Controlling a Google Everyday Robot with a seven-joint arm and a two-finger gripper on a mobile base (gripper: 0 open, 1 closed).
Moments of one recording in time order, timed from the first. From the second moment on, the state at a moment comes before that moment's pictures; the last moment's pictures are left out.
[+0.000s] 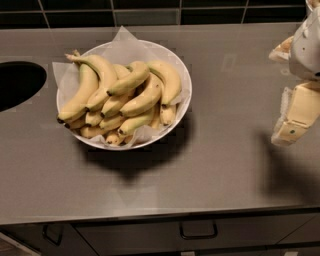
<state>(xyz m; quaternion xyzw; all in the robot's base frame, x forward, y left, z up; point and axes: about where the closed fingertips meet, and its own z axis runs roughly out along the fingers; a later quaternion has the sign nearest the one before) 0.438 -0.217 0.976 -0.60 0.78 -0.03 0.16</state>
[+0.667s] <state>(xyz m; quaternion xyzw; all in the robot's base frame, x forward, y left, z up) 0.442 -0.210 0.975 -0.61 0.78 -0.03 0.16</state>
